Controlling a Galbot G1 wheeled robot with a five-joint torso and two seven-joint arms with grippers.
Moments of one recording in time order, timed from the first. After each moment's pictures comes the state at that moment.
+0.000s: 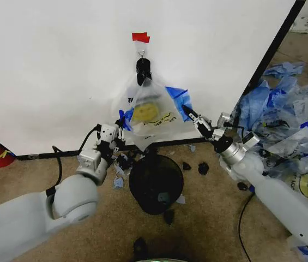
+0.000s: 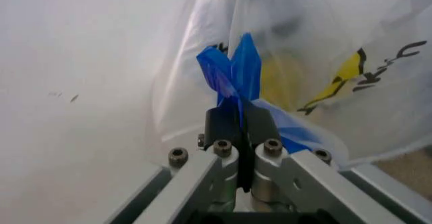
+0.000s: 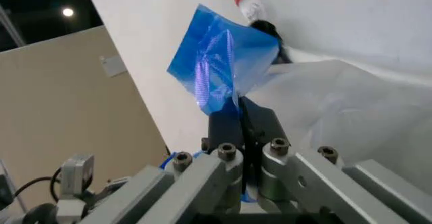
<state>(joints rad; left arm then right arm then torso) 0.57 -0.49 0.43 -2.24 -0.76 0.08 -0.77 -0.70 0.86 -0.01 1.62 1.40 0.20 -0.72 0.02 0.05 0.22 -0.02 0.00</state>
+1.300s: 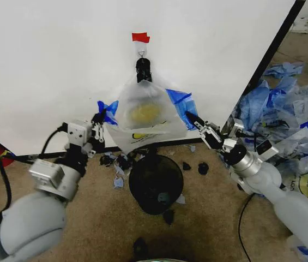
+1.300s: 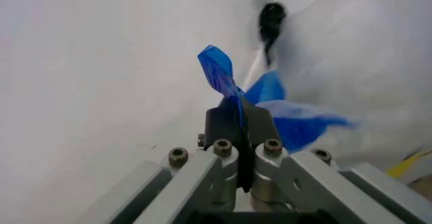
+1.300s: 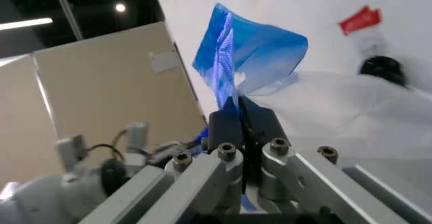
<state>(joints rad) 1.01 -0.32 -0.15 -2.51 -0.82 0.11 -0.77 -0.91 0.72 0.16 1.95 1.40 0.18 -0.74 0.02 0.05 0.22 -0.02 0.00</state>
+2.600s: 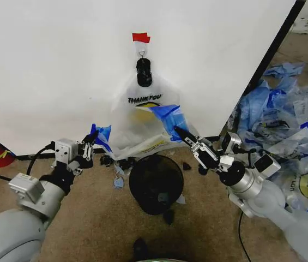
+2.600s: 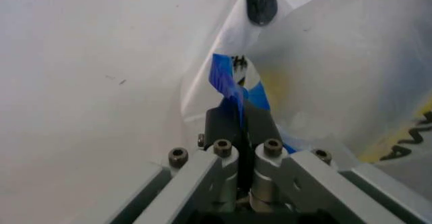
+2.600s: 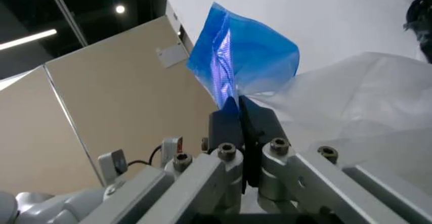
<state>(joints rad) 1.64 -0.38 -0.65 -2.50 -0.87 -0.04 -0.51 -1.04 0.68 0.13 2.11 1.42 0.17 -0.68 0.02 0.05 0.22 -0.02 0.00</state>
